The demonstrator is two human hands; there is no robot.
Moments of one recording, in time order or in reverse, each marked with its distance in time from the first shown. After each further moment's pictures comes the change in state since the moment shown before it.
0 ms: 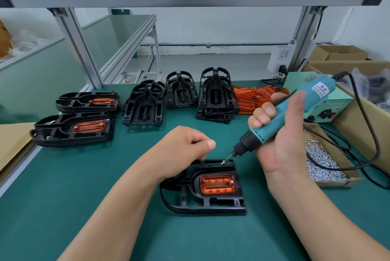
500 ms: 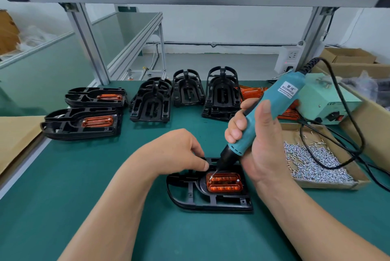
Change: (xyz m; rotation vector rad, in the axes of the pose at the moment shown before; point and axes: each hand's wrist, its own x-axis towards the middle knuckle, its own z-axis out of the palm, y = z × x) left_hand 0.001 -0.009 -0.021 0.347 -0.129 -0.073; right_hand -0.021 0.034 0.017 -0.165 -0.265 0.111
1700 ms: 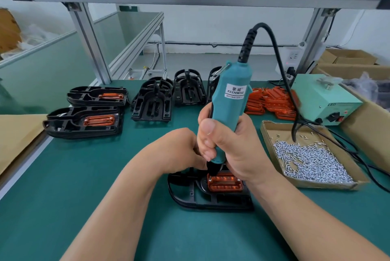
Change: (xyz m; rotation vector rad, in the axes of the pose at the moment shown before) left_hand -0.003 0.008 0.004 0.023 0.025 -0.031; right_hand -0.002 0.006 0.033 -0.312 -0.379 0.075
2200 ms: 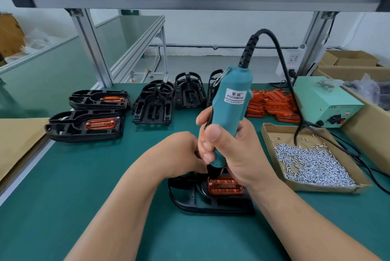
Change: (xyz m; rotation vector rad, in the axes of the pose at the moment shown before) left_hand -0.006 0.010 -0.002 0.010 -0.006 -0.014; right_hand -0.003 0.001 -0.001 0.015 0.034 0.006
